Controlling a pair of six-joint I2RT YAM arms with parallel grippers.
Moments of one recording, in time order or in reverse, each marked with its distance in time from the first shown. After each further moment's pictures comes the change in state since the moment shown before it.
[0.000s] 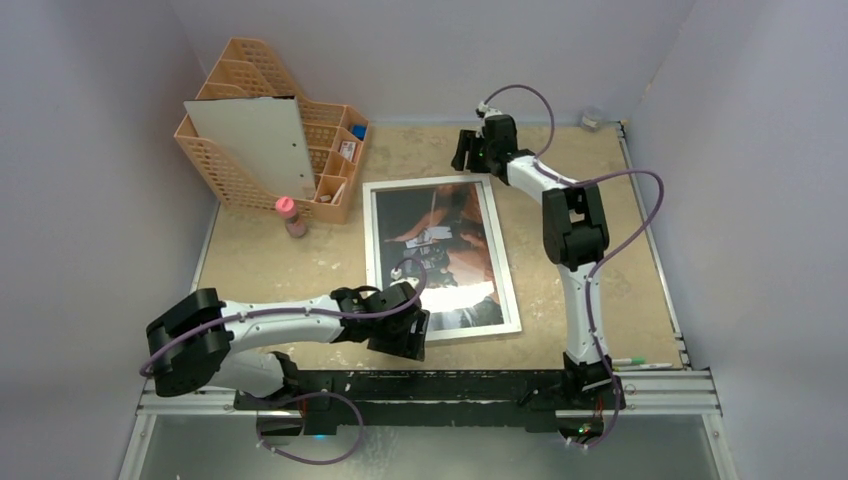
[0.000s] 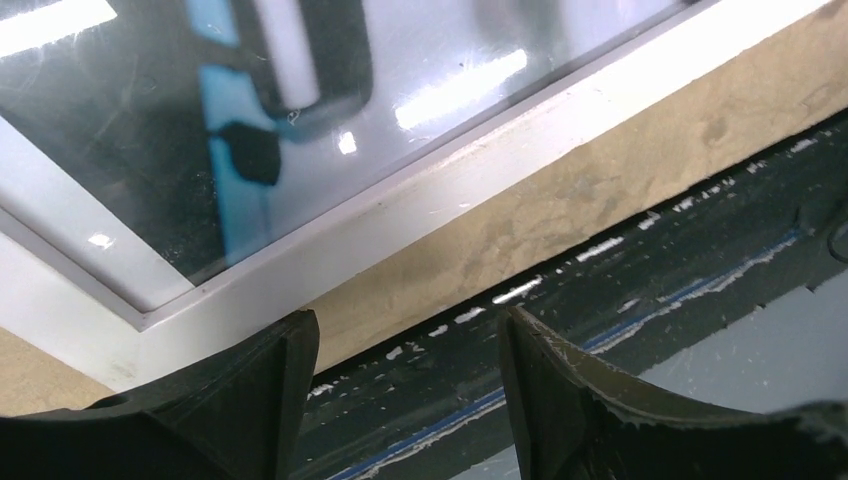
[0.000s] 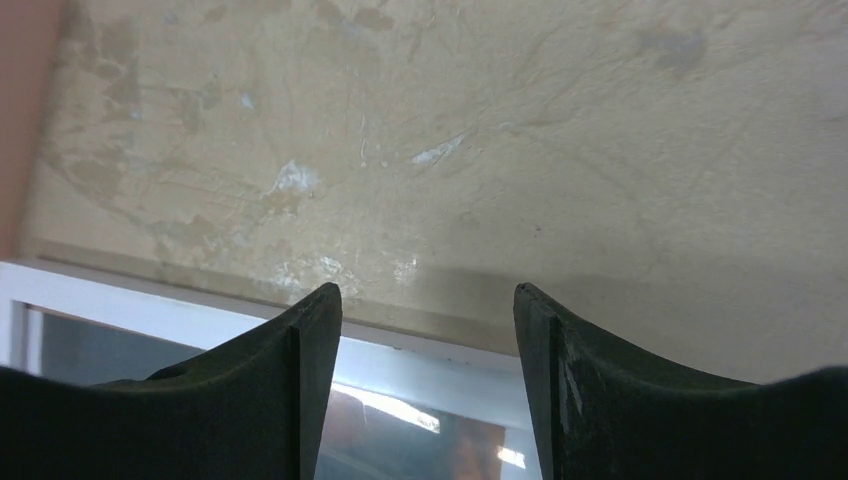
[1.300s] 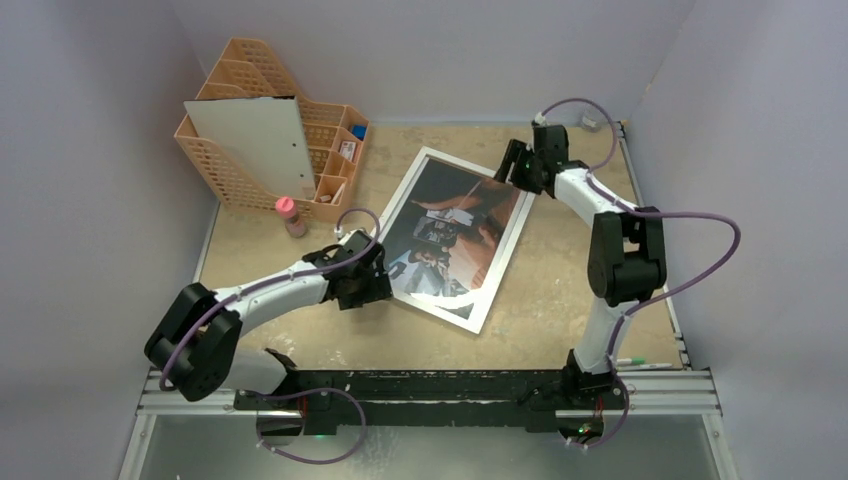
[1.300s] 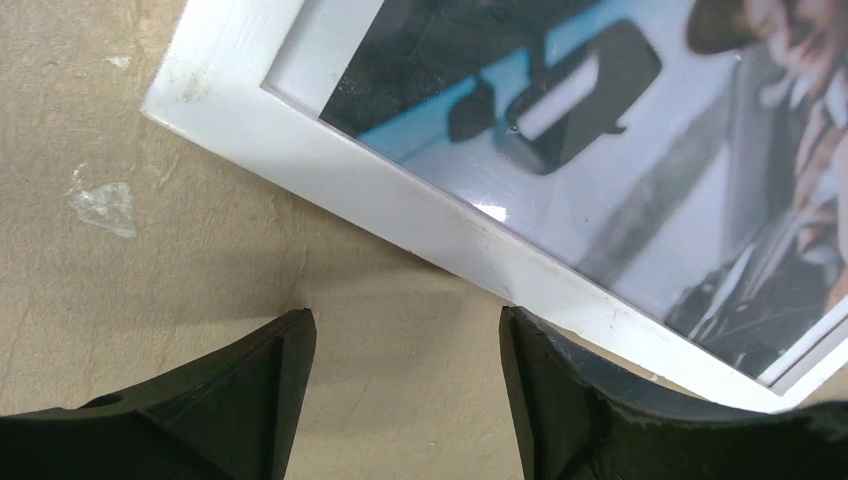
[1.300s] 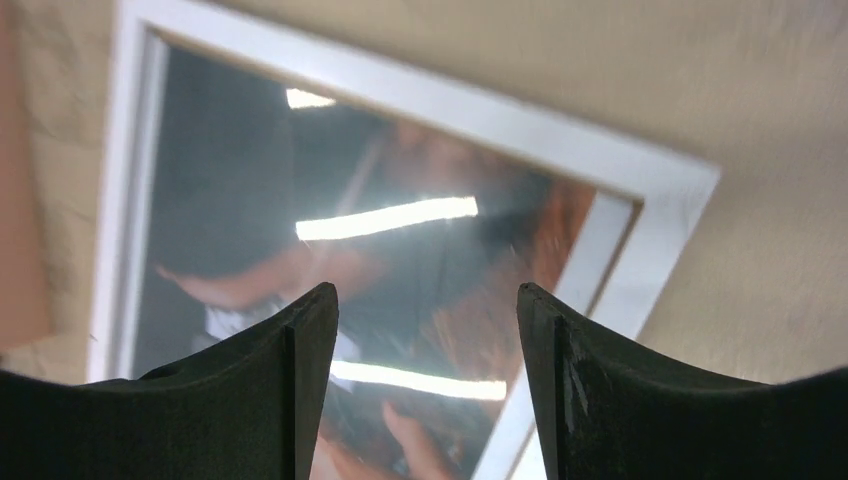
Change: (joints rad) left arm 0.454 0.052 0.045 -0.038 -0.131 -0.015; right arm -0.126 -0.422 -0.441 -0.174 0.024 0.114
